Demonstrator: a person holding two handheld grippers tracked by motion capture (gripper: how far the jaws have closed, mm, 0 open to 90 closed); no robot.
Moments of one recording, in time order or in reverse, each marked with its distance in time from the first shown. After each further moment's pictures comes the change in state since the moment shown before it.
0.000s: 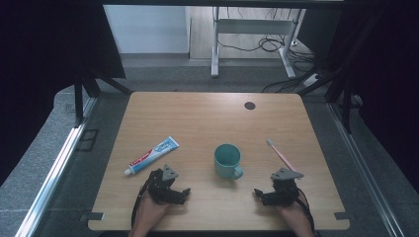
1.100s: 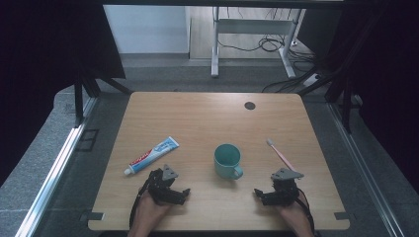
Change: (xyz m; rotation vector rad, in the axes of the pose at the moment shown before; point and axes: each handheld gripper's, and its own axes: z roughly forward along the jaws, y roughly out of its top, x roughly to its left) left arm 0.000 -0.001 0.000 0.004 0.007 -0.006; right arm 0.000 0.000 0.000 -0.001 -0.001 0.001
